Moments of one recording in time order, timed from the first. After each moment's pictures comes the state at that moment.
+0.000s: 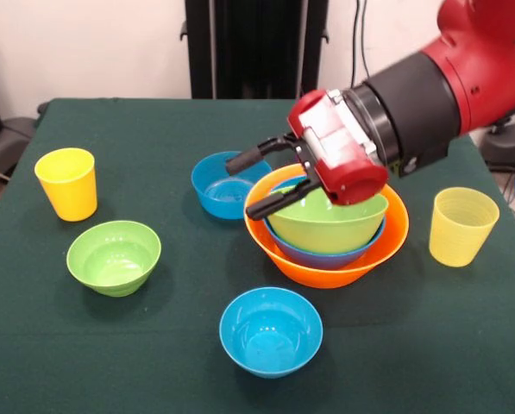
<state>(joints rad) 0.37 0.15 -1.10 0.74 -0.11 0.89 3.33</state>
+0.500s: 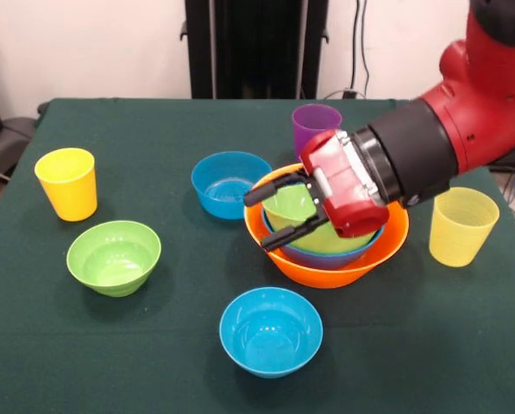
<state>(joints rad) 0.36 0.22 -1.09 0.71 -0.01 0.92 3.33</state>
